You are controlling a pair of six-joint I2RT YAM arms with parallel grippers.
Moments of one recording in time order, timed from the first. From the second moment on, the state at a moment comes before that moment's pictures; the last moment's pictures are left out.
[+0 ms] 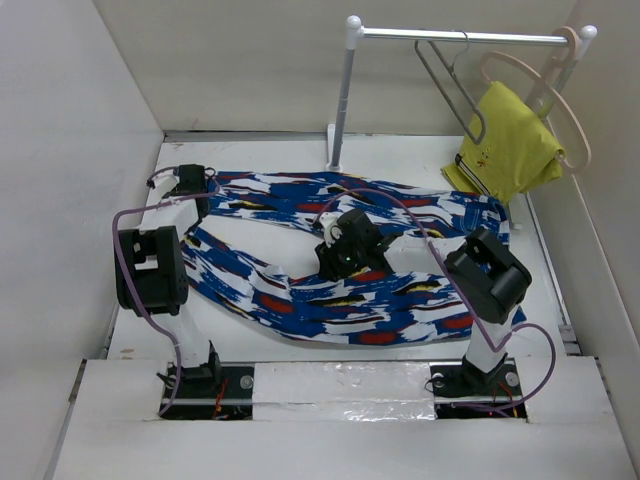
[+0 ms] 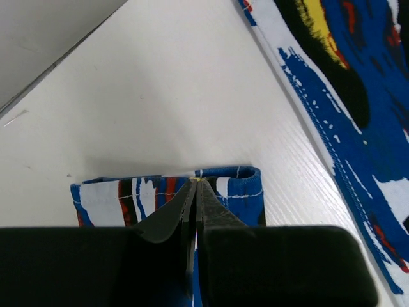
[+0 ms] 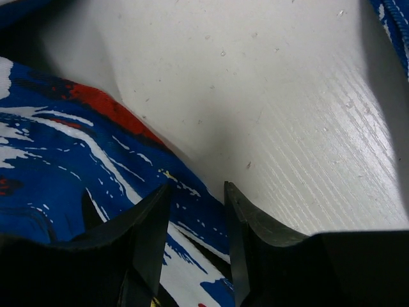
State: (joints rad) left arm 0.07 1.77 1.15 -0.42 -0.63 -0.65; right arm 0.76 1.85 1.03 0.03 -0.35 0.06
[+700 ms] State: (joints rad) left arm 0.00 1.83 1.18 -0.39 -0.48 -0.62; right arm 0.76 1.85 1.04 0.01 -0.36 0.03
